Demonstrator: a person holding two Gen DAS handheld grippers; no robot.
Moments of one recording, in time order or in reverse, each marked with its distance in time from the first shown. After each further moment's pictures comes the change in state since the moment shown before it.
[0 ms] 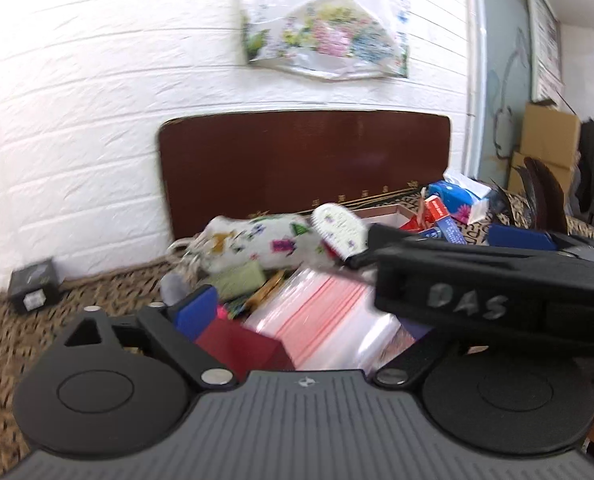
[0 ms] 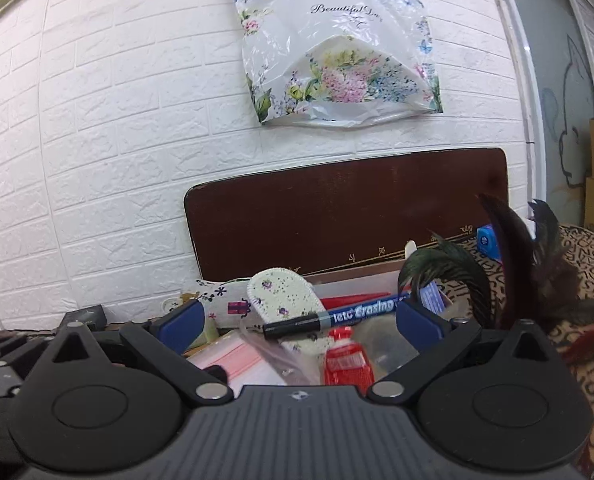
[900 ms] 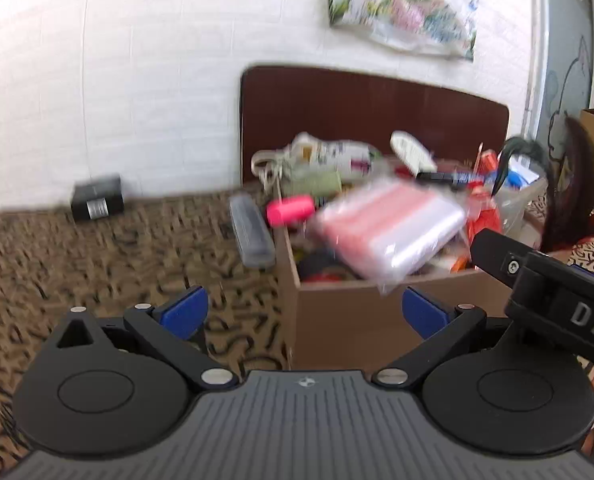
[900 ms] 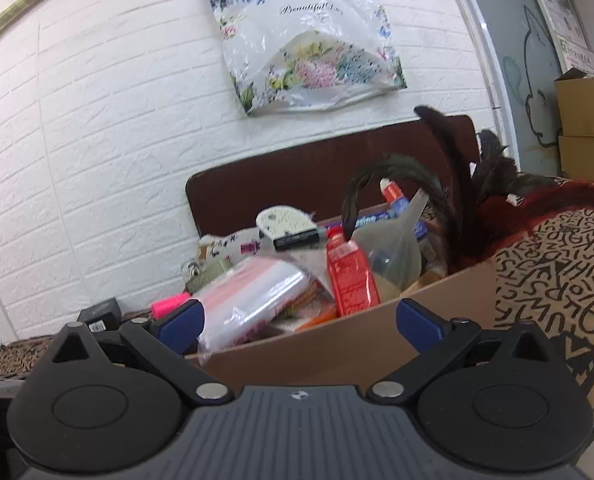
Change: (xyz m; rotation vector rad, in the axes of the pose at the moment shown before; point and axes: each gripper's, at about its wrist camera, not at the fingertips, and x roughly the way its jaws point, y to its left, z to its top) left arm -0.015 0.027 -0.044 -0.116 0.127 0.091; right arm -0.052 0.006 -0.060 0.089 0.012 0.001
